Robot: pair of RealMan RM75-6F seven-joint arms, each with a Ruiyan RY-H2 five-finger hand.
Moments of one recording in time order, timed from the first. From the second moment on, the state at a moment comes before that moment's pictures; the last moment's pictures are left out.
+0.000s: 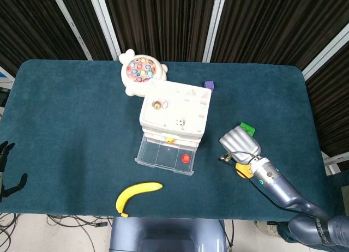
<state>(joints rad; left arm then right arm) -0.04 -1.05 -0.08 -1.78 1.32 1.43 -0.06 0.81 -1.09 0.01 -1.81 -1.22 0.99 -0.57</state>
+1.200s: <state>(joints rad) -0.04 -1.05 -0.08 -1.78 1.32 1.43 -0.06 0.82 -1.35 -0.01 -1.61 -0.96 0.86 -0.77</state>
